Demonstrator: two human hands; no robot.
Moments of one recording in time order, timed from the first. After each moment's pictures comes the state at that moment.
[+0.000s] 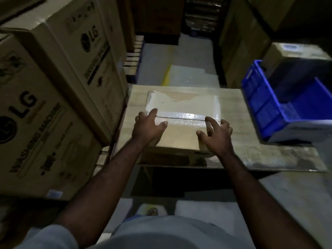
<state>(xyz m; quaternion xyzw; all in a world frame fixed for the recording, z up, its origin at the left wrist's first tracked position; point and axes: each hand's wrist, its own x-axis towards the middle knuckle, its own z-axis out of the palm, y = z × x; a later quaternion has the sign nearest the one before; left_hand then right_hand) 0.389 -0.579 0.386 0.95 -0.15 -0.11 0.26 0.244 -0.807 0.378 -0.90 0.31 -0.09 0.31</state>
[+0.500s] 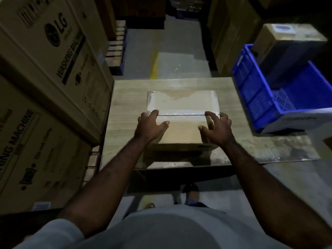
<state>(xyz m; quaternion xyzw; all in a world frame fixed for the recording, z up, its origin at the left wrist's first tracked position) 0.422 -0.655 0.338 0.93 -0.18 -0.16 0.26 0.274 -0.896 0.342 -0.90 0.31 -0.03 0.29</state>
